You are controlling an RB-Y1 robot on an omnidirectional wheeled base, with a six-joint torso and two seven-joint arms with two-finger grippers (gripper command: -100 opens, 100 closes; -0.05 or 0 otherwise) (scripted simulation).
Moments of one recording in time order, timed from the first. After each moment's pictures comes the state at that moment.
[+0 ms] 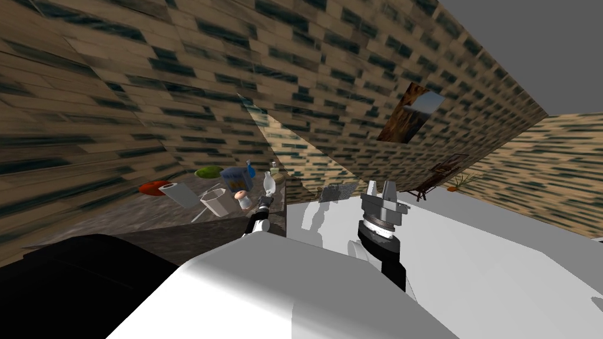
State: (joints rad) left arm 0.24 0.04 0.05 -1.46 0.67 -0.43 0.65; right arm 0.50 0.03 0.05 -2.39 0.08 -0.60 -0.08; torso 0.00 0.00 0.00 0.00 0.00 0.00
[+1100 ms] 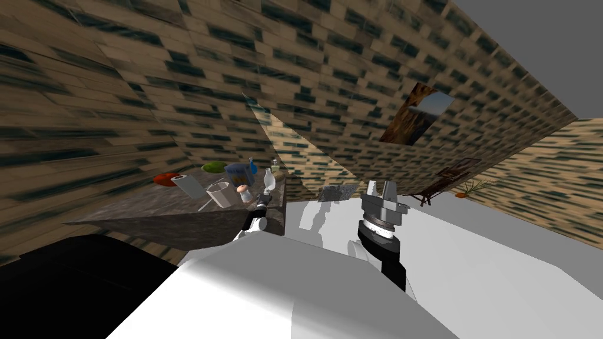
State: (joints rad) left arm 0.22 0.12 0.04 -1.45 0.69 -0.42 0.63; right arm 0.50 0.03 0.05 -2.39 0.08 -0.60 -0.08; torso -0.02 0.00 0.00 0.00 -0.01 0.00
